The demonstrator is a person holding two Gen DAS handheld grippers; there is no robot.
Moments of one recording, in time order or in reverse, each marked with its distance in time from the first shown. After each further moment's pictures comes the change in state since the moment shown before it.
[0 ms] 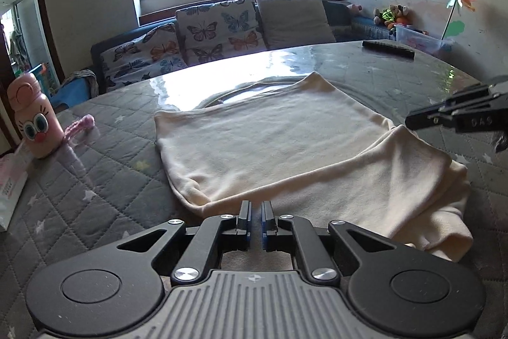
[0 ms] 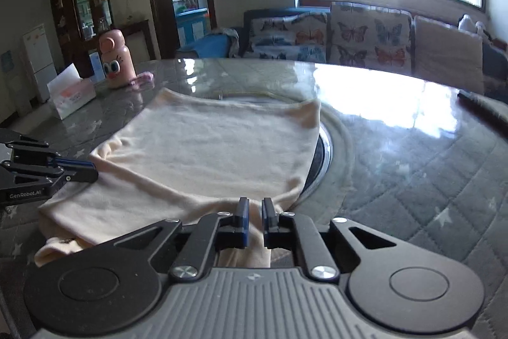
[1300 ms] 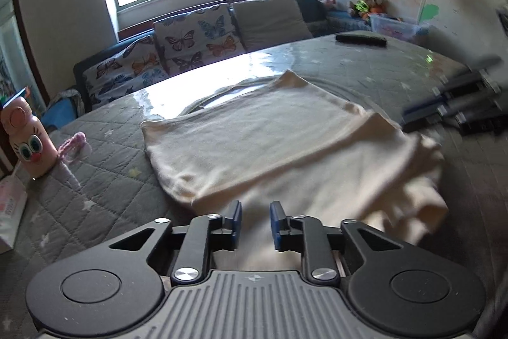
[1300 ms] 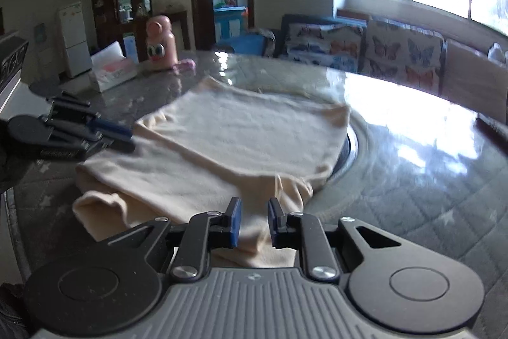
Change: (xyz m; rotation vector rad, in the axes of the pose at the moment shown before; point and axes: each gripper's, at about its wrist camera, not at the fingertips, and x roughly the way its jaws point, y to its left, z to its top) left arm -0.030 -0.011 -0.017 0.127 0.001 -0.046; right arm -0.032 0.018 -0.023 -0.137 0.004 0.093
